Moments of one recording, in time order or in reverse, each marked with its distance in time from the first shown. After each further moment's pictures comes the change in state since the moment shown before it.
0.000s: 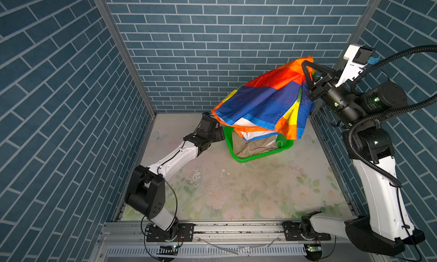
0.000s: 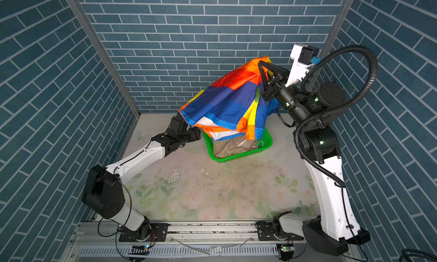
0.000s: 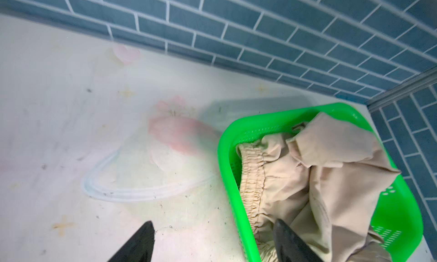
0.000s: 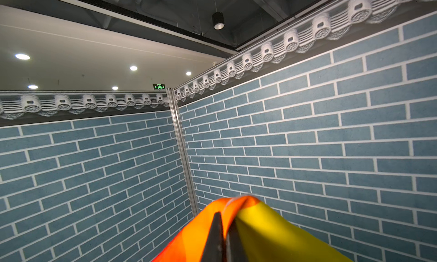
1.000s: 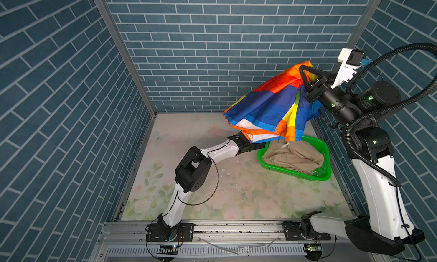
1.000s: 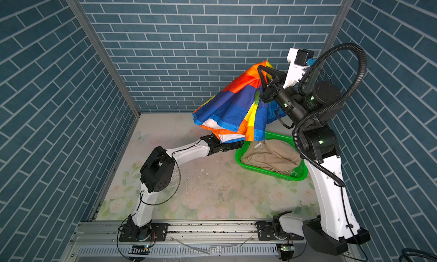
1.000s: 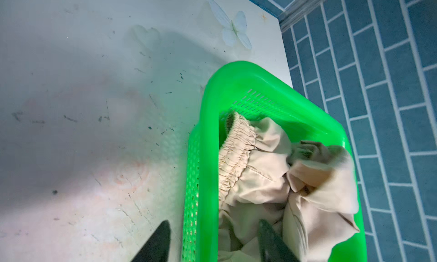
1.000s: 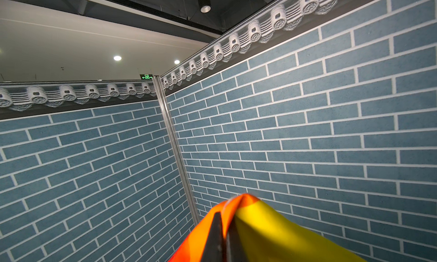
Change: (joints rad) left arm -0.301 0.514 0.447 0.107 0.221 -0.269; right arm 0.000 0.015 -0.010 -0.083 0.034 0.002
